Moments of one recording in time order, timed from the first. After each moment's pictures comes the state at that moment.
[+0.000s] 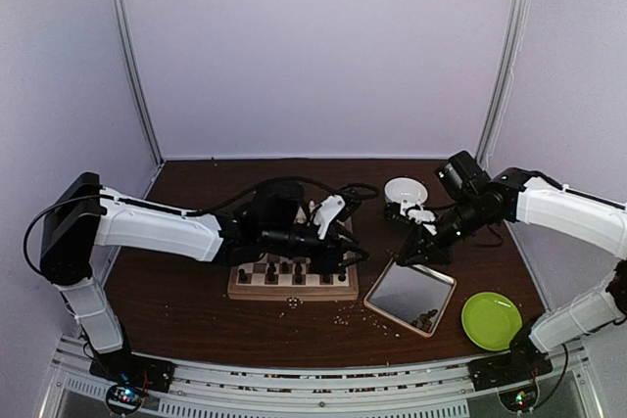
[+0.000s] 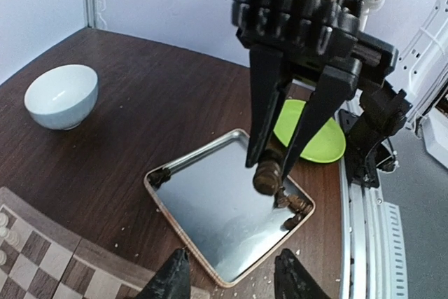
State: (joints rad) left arm -1.03 1.77 1.11 0.29 0.37 -0.09; right arm 0.58 1.31 1.01 -0.76 -0.53 -0.57
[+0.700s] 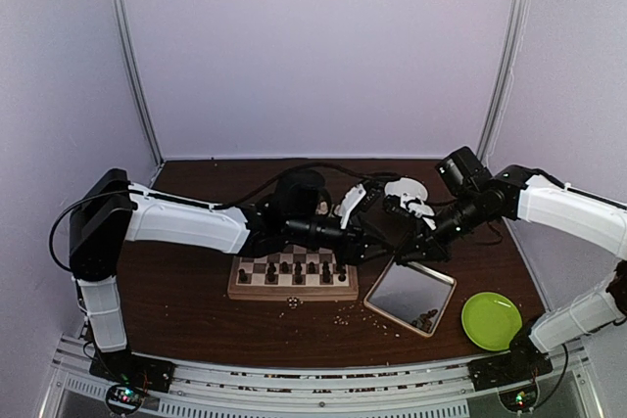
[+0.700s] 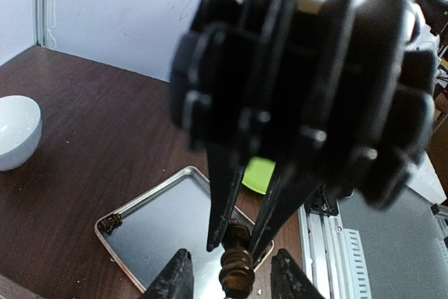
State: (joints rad) left arm -1.04 1.93 1.29 0.35 0.56 -0.18; right arm 0.58 1.31 1.03 -0.74 -0.61 -0.52
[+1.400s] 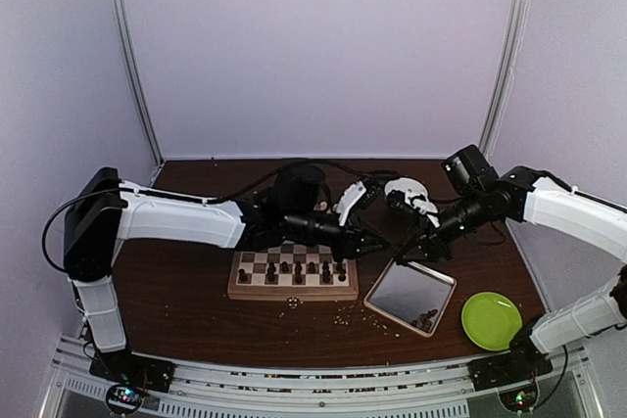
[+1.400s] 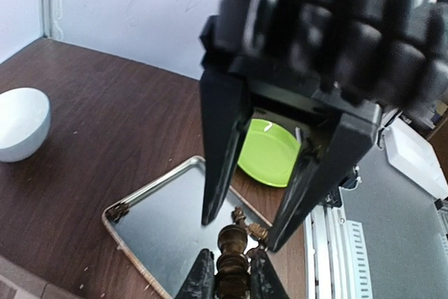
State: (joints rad) left arm -1.03 1.91 1.32 0.25 0.55 -0.16; right arm 0.57 1.28 1.02 -0.72 -0.62 -0.49
